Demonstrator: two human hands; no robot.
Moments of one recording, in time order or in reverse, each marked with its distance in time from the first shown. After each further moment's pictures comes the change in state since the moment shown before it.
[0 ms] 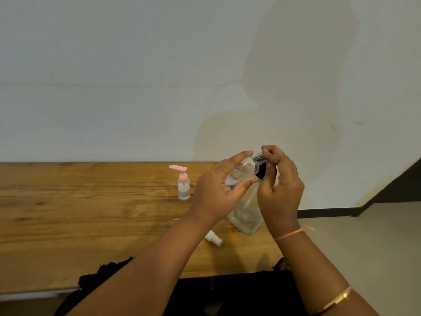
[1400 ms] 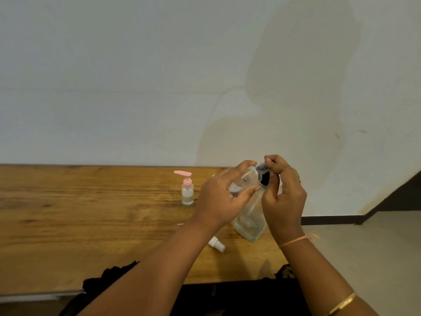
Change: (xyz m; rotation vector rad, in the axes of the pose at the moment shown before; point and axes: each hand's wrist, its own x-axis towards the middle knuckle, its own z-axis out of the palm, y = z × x) left_hand 0.001 -0.003 -0.001 0.052 -0.033 -0.010; right_hand -0.003 0.007 0.001 -0.010 -0.017 -0.019
